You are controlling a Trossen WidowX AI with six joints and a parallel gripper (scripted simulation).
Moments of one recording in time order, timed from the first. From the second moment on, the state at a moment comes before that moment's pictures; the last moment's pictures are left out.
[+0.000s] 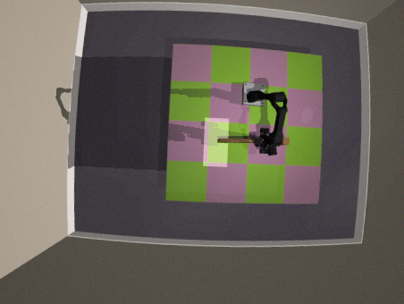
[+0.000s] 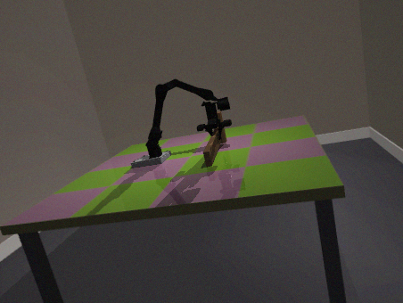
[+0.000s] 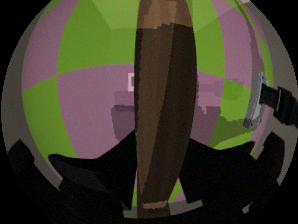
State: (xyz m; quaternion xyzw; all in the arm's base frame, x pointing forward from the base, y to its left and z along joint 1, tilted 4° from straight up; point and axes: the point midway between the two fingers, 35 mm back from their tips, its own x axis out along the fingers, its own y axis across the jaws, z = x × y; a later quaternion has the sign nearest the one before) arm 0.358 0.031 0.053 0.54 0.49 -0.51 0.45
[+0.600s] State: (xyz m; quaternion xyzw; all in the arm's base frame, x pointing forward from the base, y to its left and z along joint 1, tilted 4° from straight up) arm 0.358 0.033 0.054 0.54 0.49 -0.51 0.45
